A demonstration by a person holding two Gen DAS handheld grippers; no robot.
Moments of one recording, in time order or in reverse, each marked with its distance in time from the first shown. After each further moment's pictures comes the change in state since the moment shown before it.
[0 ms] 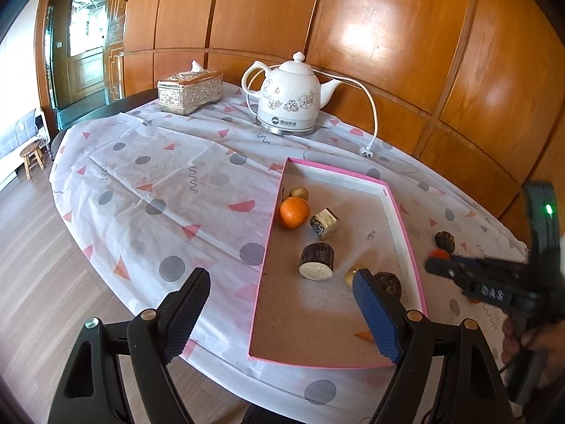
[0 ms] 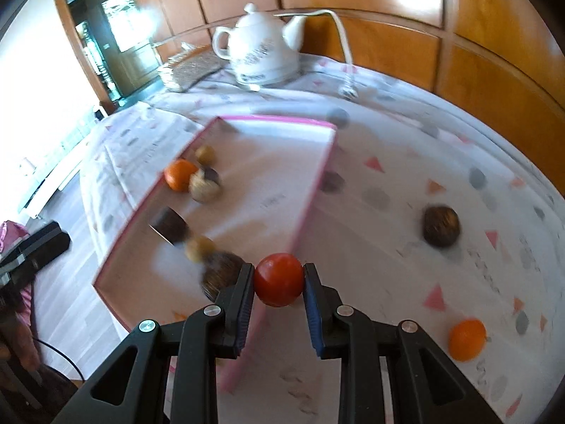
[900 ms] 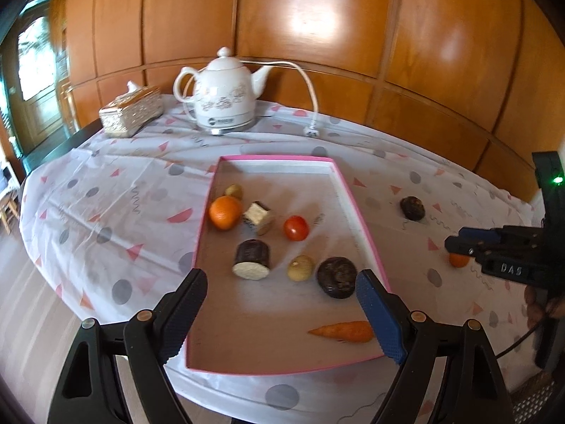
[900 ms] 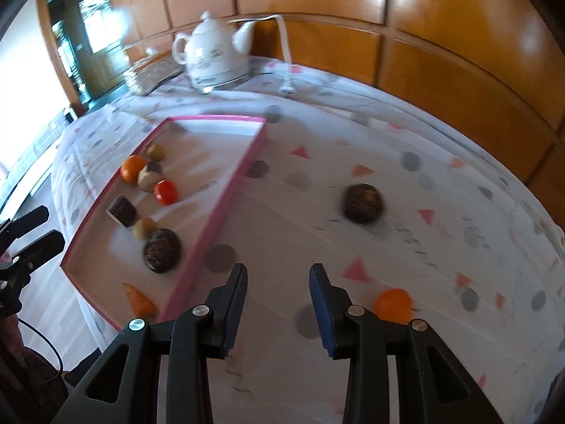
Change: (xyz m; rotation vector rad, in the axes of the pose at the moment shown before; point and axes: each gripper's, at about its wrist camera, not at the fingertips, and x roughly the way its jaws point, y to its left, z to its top) left arm 0.014 -0.066 -0.003 0.221 0.028 -0.083; right arm -0.041 -0.057 -0.032 0.051 -0.008 -0.163
